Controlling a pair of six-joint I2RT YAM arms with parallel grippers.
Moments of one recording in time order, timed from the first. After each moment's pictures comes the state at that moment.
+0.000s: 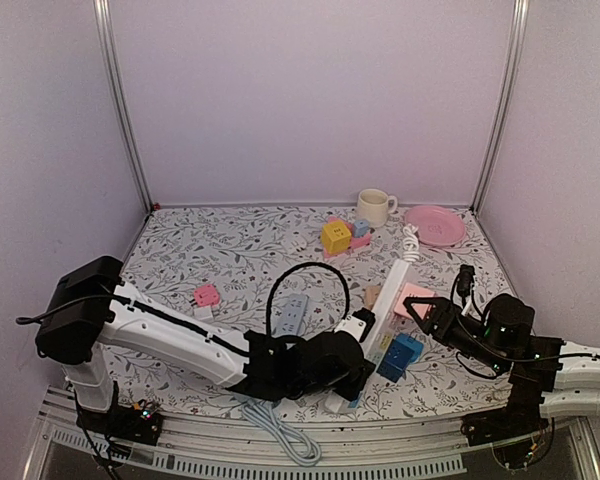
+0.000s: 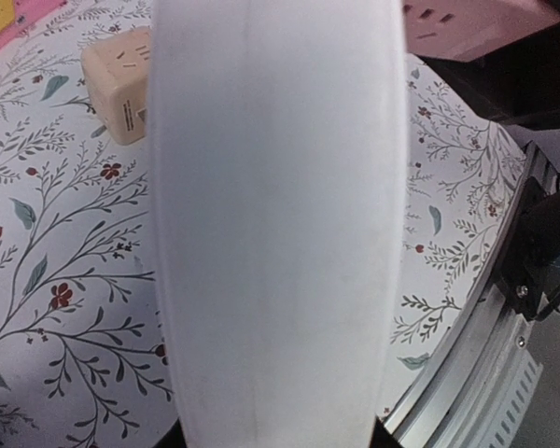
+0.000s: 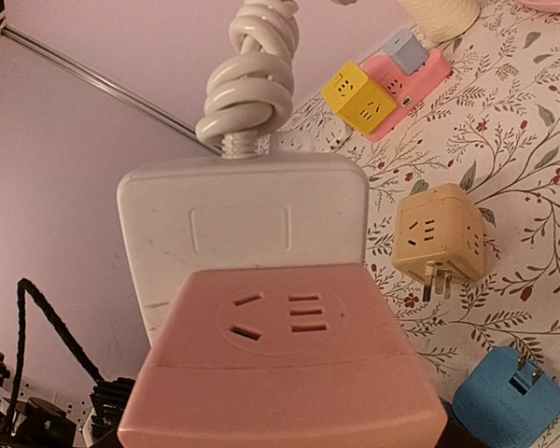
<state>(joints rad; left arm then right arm) -1.45 1.91 1.17 0.06 -0.40 -0.65 0.96 0.65 0.19 0.26 0.25 0.99</state>
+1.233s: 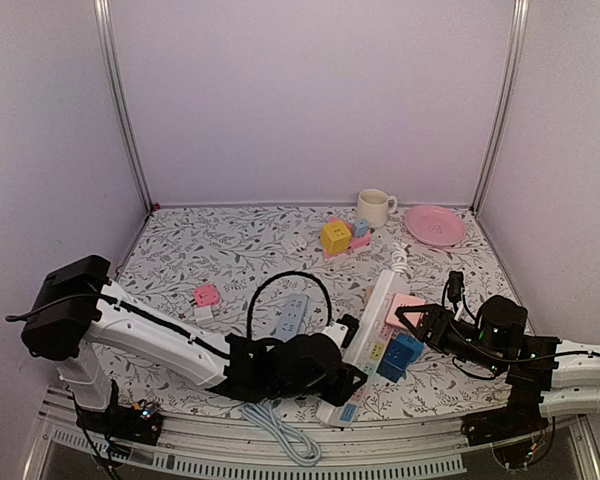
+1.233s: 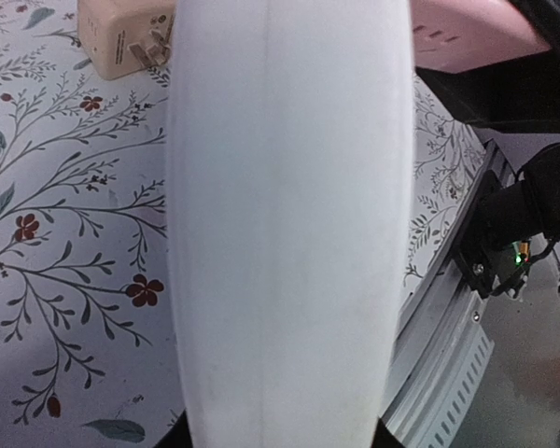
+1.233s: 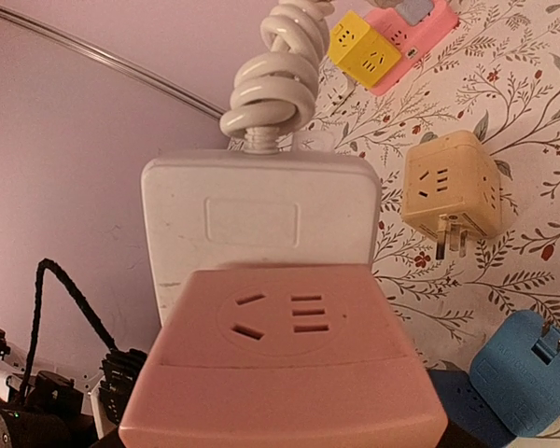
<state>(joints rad) -1.43 1.84 1.02 0.16 -0.27 -0.80 0.96 0.70 0.19 0.25 0.17 1.02</state>
